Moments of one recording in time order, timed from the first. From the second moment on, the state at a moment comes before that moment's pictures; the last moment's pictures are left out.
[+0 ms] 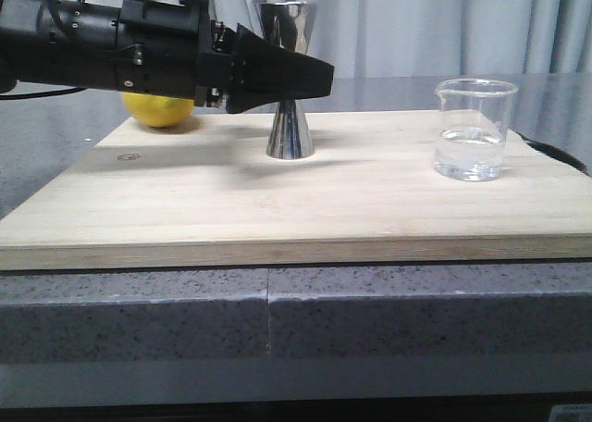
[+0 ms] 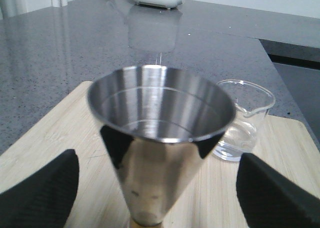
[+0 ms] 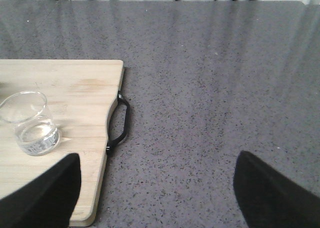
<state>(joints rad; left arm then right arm) -0.34 1.96 -1.18 -1.77 1.16 2.20 -0.04 0.34 -0.53 0.07 0.58 -0.08</state>
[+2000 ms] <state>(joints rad) -0.34 1.91 -1.27 -1.76 1.16 2.13 -0.04 0.43 -0.64 0.11 0.64 -0.13</state>
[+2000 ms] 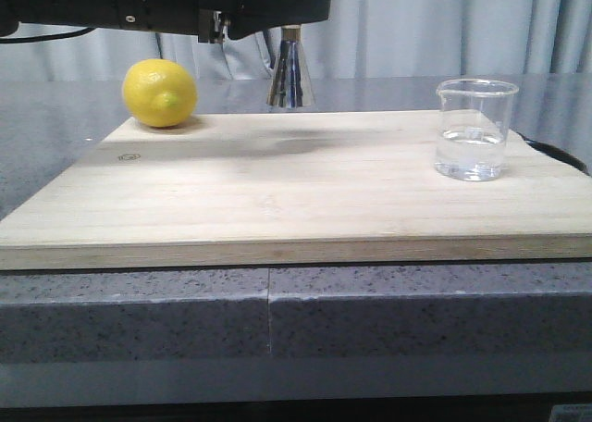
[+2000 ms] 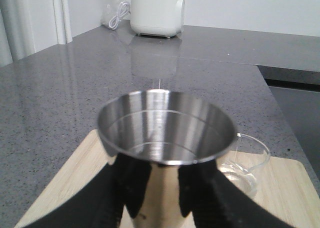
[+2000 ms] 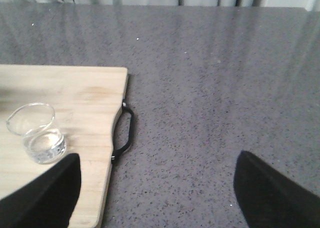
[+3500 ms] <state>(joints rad) -0.34 1.91 -1.27 -1.76 1.16 2.12 0.25 0.63 -0.43 0.33 0.29 -0.29</state>
